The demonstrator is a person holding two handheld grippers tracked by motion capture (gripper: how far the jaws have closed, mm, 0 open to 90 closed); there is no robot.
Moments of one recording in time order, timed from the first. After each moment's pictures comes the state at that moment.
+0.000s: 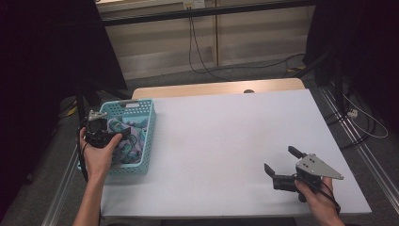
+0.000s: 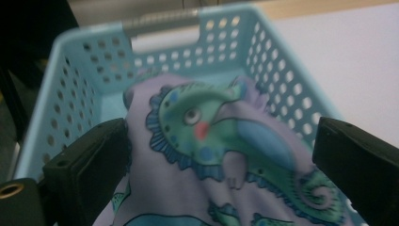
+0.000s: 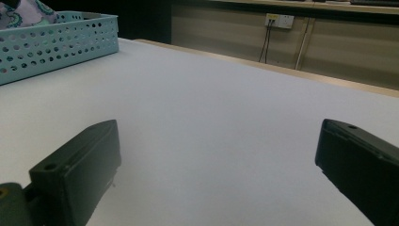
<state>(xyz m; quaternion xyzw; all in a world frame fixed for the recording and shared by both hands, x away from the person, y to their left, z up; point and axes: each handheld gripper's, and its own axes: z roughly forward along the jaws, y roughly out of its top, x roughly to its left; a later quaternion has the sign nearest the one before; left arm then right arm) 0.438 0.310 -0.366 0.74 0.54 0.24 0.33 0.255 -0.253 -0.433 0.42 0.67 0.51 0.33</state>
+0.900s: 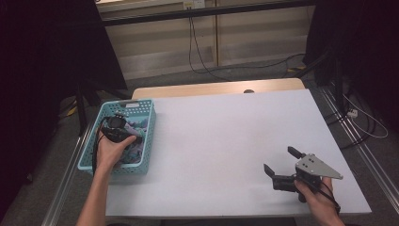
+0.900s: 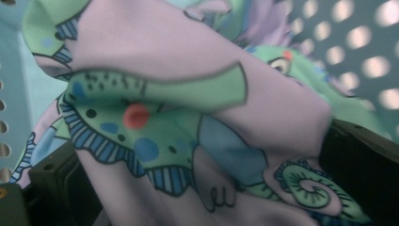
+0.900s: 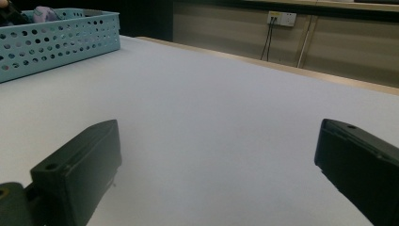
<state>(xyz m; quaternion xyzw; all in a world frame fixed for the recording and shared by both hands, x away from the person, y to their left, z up) 0.480 0.287 -0.407 0.82 0.53 0.14 0.19 0.255 -0.253 -0.434 0.42 0.68 0.51 0.32</state>
